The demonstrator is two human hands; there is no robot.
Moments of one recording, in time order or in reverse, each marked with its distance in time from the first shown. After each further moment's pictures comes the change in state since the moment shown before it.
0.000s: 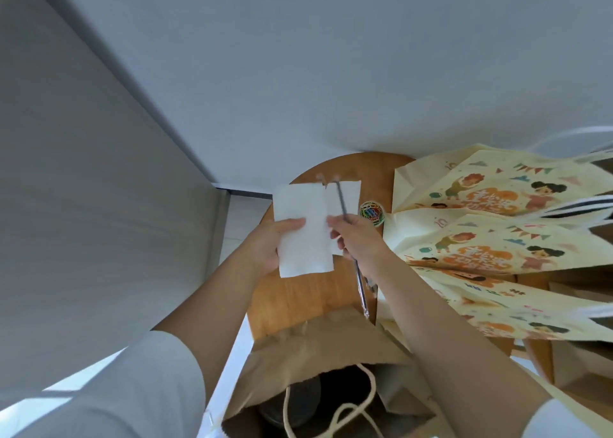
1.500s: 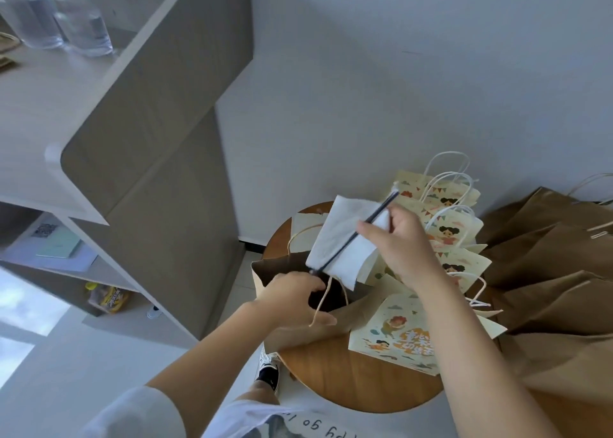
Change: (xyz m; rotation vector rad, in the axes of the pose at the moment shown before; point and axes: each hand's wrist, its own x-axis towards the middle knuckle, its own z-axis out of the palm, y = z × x) left_hand -0.244 -0.158 0.038 1.680 0.141 0.687; right_hand -0.306 0.055 -0.045 -0.304 0.116 -0.856
